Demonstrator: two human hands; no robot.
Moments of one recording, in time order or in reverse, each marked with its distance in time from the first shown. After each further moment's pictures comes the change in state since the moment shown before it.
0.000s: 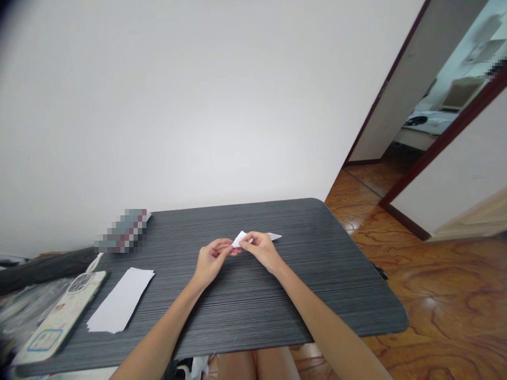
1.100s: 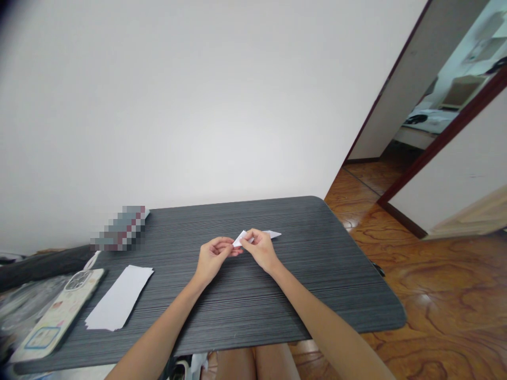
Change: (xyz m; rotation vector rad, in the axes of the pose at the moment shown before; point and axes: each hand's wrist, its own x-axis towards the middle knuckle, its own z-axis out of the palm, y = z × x) left_hand 0.001 -0.006 0.005 -0.102 0.050 -0.128; right_hand 0.002 0.014 0.002 -0.087 0.100 -0.139
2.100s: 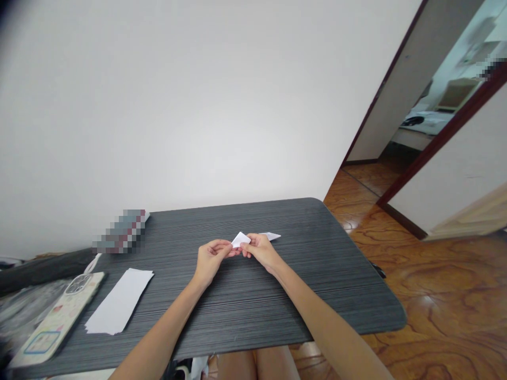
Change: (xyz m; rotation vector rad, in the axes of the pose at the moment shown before) left_hand 0.004 -0.003 -0.005 -0.008 0.084 -0.044; right_hand 0.003 0.001 -0.007 0.086 -0.185 0.243
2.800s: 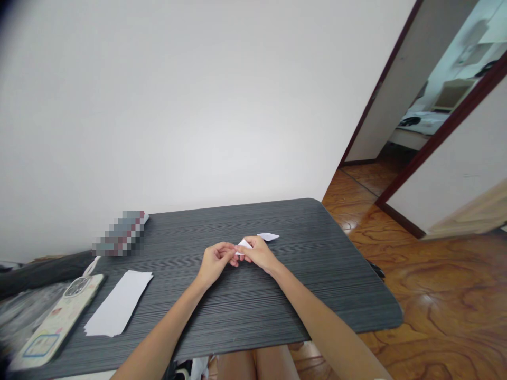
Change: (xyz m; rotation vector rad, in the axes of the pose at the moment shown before) left_hand -0.001 -0.001 0.003 0.138 -0.189 0.061; right_hand -0.003 -0.006 0.004 -0.119 -0.053 0.017
